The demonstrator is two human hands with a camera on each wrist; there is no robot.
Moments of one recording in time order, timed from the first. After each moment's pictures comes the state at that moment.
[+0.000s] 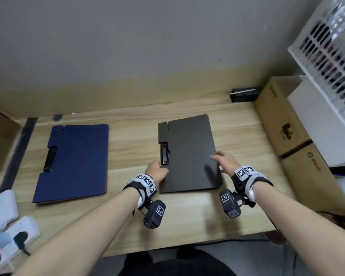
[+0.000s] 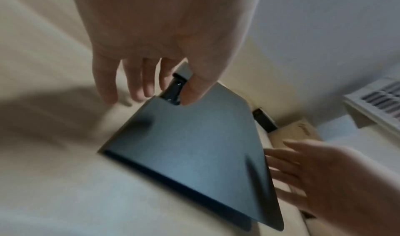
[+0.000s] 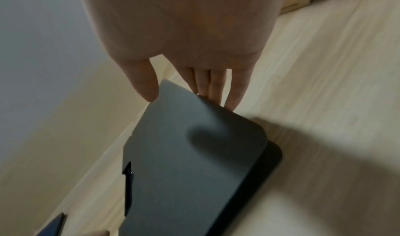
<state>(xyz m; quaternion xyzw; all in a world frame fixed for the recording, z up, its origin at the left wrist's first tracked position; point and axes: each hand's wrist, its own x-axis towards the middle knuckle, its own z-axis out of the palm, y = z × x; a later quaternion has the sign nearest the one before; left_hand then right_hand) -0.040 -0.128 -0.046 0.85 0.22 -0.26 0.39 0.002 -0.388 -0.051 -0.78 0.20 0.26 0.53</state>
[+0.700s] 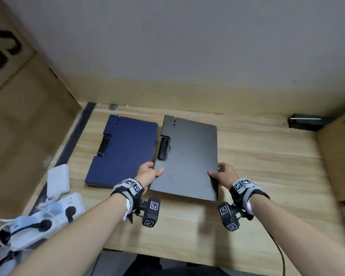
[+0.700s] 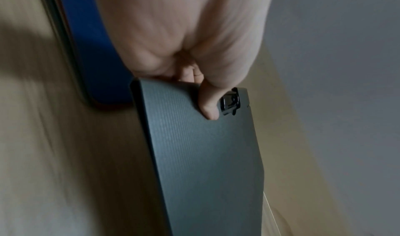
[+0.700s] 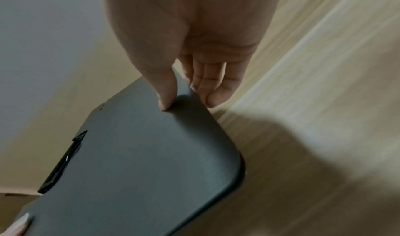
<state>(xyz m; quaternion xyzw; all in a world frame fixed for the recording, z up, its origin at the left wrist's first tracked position) -0.074 0.052 -0.042 0.64 0.41 -0.12 0.64 0.023 -0.226 -0.070 -0.84 0.09 0.31 0.43</state>
